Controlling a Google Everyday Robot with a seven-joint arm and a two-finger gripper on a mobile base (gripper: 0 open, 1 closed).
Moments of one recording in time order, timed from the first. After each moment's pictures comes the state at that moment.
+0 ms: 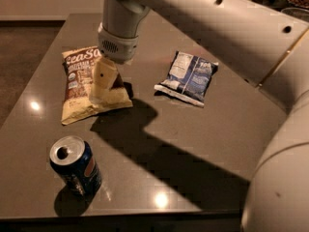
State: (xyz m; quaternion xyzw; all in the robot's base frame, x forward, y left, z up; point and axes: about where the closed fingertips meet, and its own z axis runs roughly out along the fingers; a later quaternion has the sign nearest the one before) arm 0.566 0.087 0.894 -0.56 0.82 0.10 0.11
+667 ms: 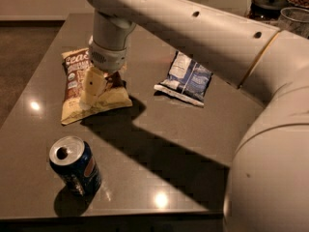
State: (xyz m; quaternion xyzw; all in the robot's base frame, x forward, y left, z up) arm 0.576 0.119 0.860 -0.53 0.84 0.11 0.10
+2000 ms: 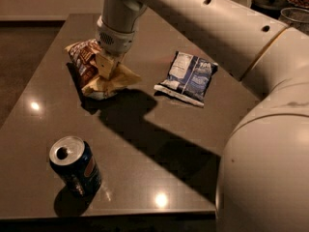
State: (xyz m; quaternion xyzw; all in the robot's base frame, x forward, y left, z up) arm 0.606 0.107 0.893 -0.51 0.84 0.13 0.14
